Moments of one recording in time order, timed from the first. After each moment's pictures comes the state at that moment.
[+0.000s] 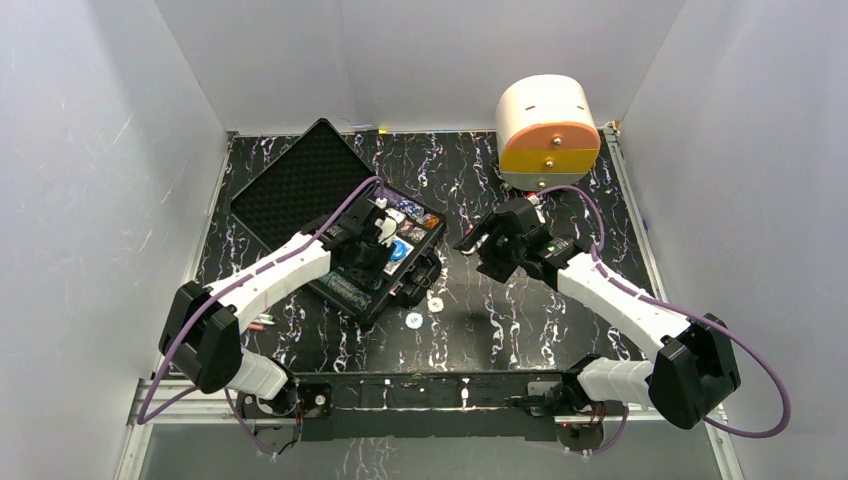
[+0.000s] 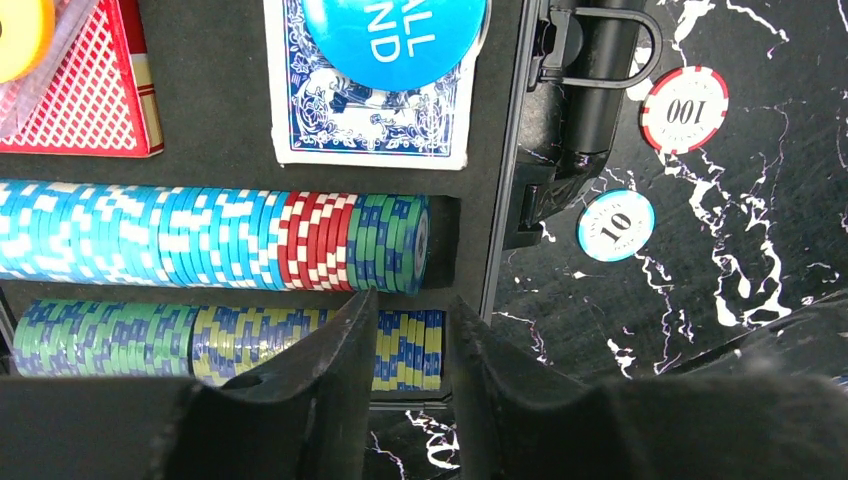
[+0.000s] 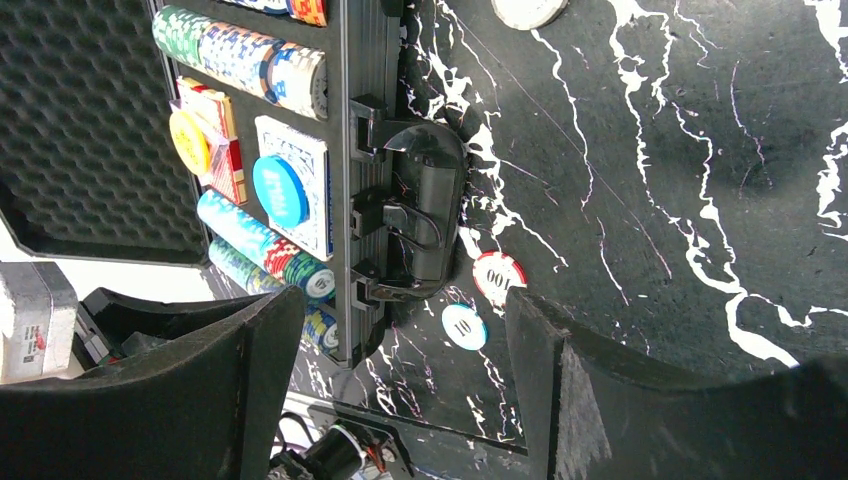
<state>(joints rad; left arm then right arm) -0.65 1.44 1.06 -0.77 -0.01 -0.08 0.63 1.22 0.89 -0.47 0.01 1.20</state>
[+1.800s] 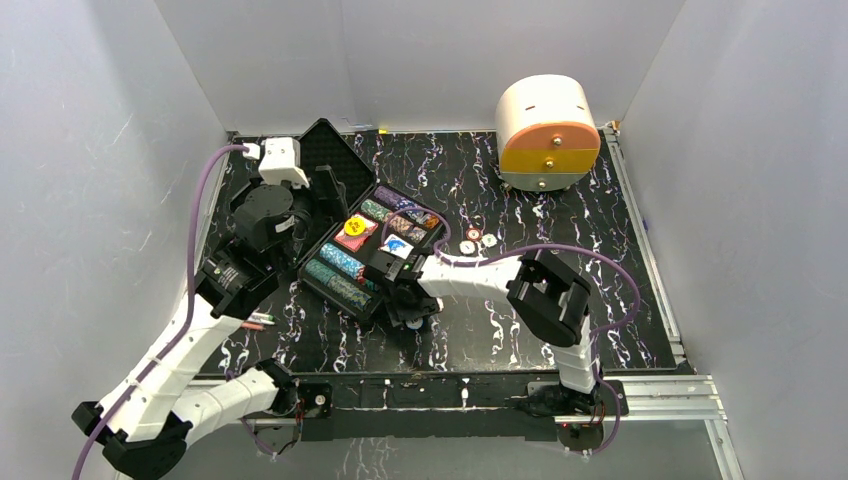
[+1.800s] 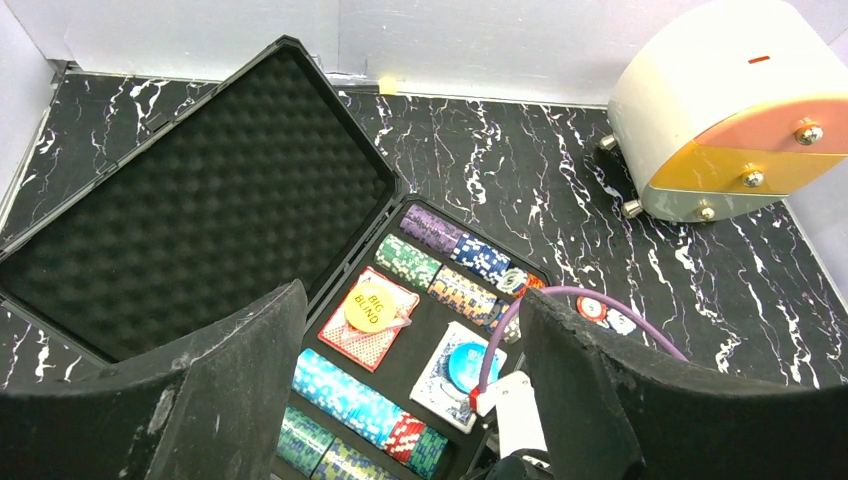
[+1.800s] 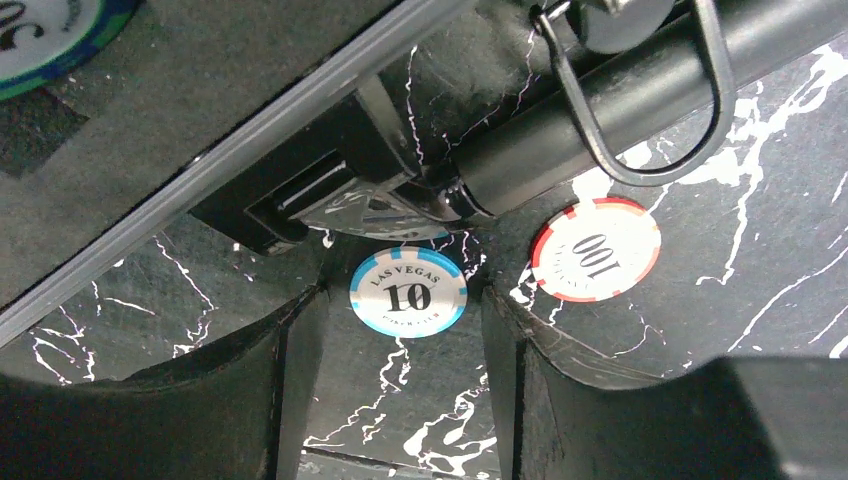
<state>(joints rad) -0.65 0.92 1.20 -0.49 -0.53 -0.27 1.15 1.97 1.40 -0.79 0.17 0.74</state>
